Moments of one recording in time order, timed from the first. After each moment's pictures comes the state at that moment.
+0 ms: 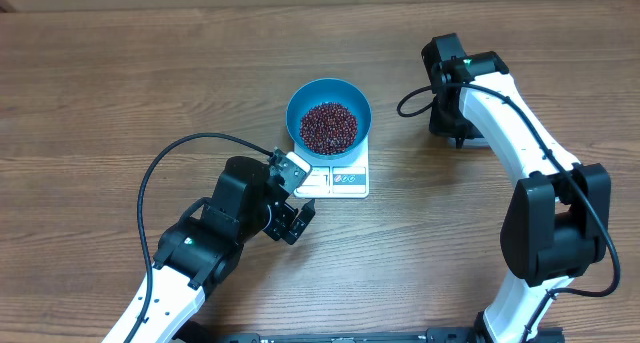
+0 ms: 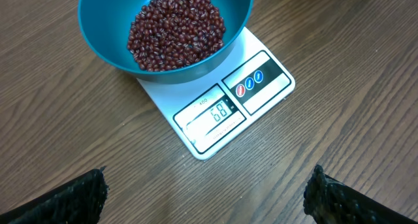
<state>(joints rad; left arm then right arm) -0.50 1.03 0.74 -0.50 0.08 0.16 0.20 1.96 1.58 -1.13 0.39 0.44</state>
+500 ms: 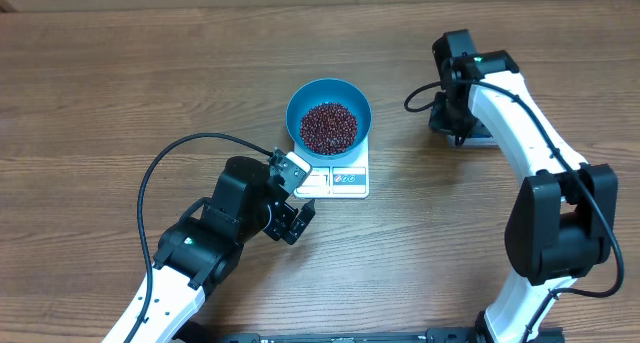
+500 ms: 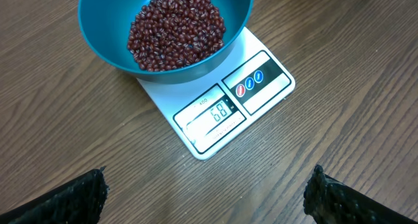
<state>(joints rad) -0.50 1.03 0.74 -0.50 0.08 0.16 0.15 1.96 1.58 -1.08 0.24 0.44</state>
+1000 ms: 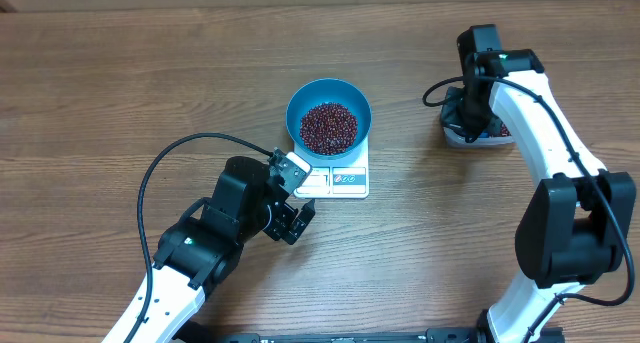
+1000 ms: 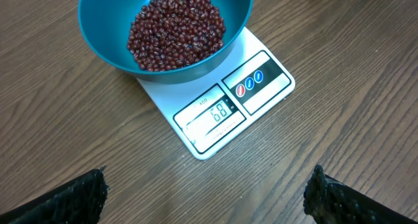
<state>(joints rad) -0.50 1.03 0.74 -0.50 0.08 0.16 0.08 1.92 1.58 -1.07 0.10 0.39</state>
